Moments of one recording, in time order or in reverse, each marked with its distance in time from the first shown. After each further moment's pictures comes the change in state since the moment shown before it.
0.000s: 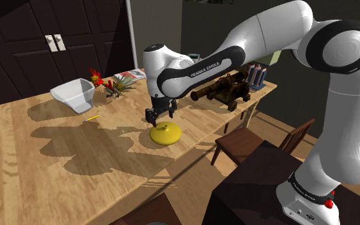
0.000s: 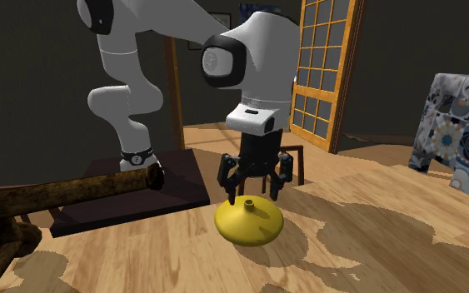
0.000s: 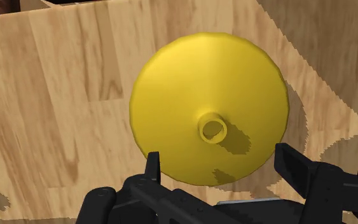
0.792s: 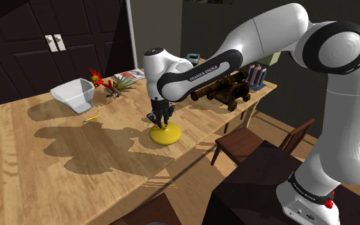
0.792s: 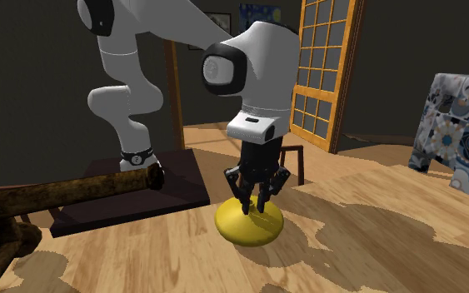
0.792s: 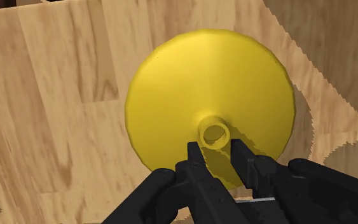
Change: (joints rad) arm 0.003 0.019 -0.004 -0.007 -0.010 0.026 0.008
